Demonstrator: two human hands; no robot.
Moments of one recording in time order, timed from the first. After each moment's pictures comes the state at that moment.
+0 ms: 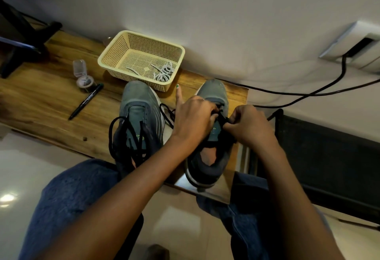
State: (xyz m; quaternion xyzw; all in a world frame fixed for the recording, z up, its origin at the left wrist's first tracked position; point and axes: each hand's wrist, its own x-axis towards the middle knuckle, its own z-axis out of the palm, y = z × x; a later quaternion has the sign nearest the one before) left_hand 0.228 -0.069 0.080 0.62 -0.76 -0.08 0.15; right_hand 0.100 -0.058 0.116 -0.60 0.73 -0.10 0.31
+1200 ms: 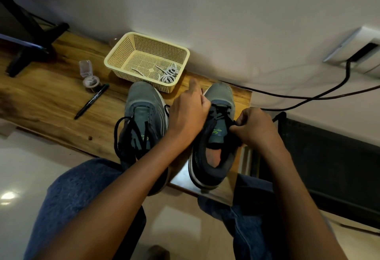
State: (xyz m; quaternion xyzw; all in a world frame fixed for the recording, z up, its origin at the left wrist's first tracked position) left_hand 0.244 -0.070 0.098 0.67 -0.66 -0.17 0.30; right_hand 0.098 -0.059 0.118 -0.58 0.74 -0.10 0.31
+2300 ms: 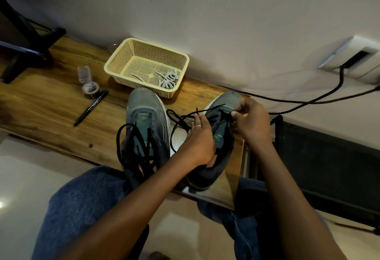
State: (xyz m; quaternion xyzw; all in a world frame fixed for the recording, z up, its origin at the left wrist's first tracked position) left_hand 0.237 -0.047 0.080 0.61 -0.65 -0.46 0.05; right_hand 0.112 -0.077 0.097 -0.55 0.74 -0.29 0.25
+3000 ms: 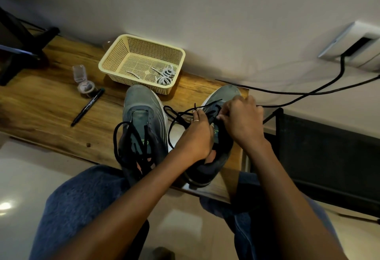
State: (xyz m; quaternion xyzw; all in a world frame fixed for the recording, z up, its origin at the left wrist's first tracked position) left_hand 0.236 -0.047 0.081 0.62 -0.66 -0.42 0.07; right_hand 0.124 -0.072 0.103 -0.70 0.71 -0.05 0.08
